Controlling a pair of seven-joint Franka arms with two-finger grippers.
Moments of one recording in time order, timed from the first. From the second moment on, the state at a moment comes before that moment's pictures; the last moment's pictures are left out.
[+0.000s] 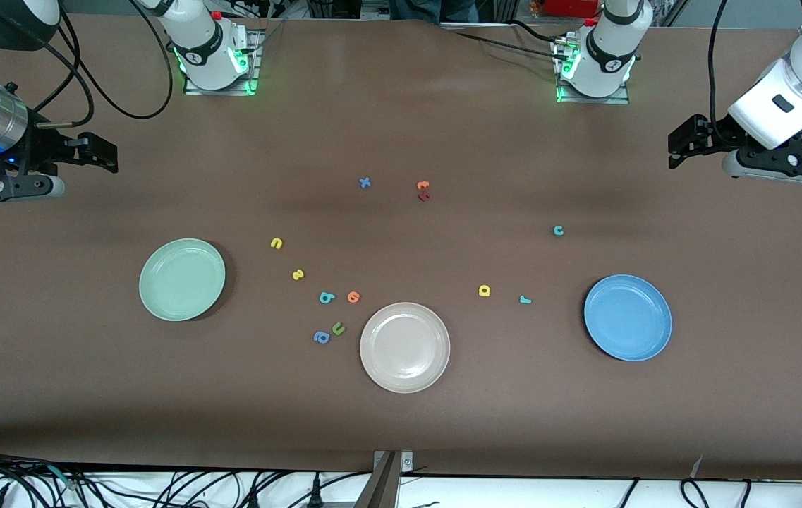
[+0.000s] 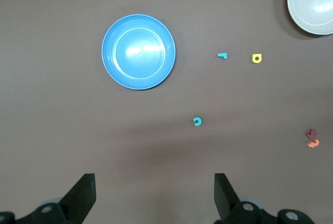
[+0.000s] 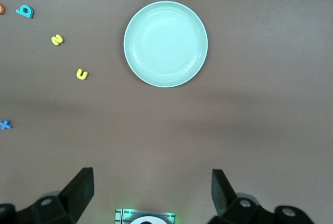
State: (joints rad) left arm 0.00 -0.06 -0.11 -1.69 0.00 1.60 0.02; right arm 0.04 0.03 0.04 -1.66 -0.05 1.53 -0.04
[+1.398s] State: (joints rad) left arm -0.06 0.05 -0.12 -1.70 -0.02 1.41 0.47; right arm 0.04 0.03 0.04 -1.66 -0.05 1.53 -0.04
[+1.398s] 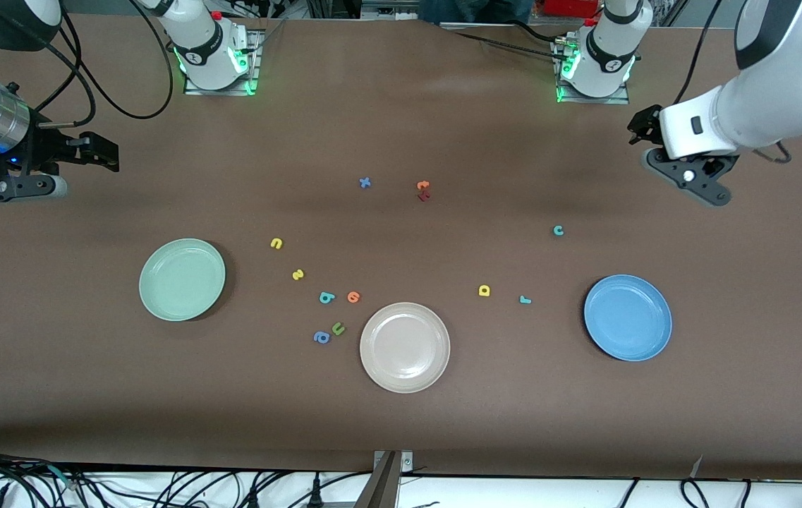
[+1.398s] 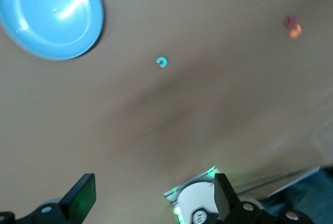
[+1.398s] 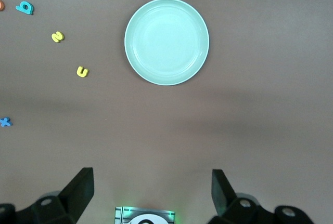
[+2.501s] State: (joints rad) left arm -0.04 0.21 -0.29 -2.29 0.16 2.33 1.05; right arm 0.06 0.15 0.24 -2.05 0.12 2.17 0.50
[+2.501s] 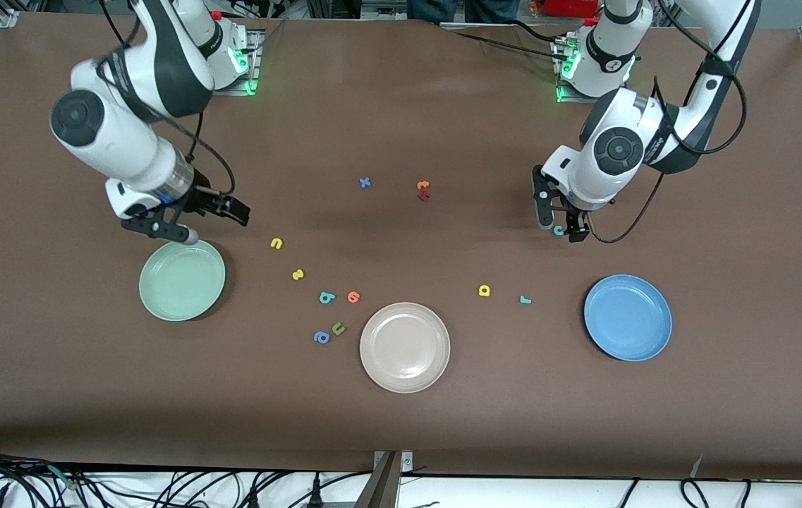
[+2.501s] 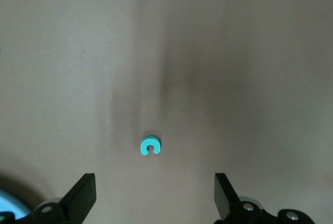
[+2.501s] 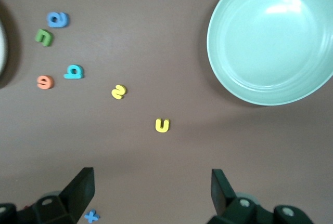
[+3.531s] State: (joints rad) left arm 0.01 0.36 -0.29 -2.37 0.30 2.63 1.06; right arm 0.19 0.38 0.24 -2.09 -0.10 2.36 0.94
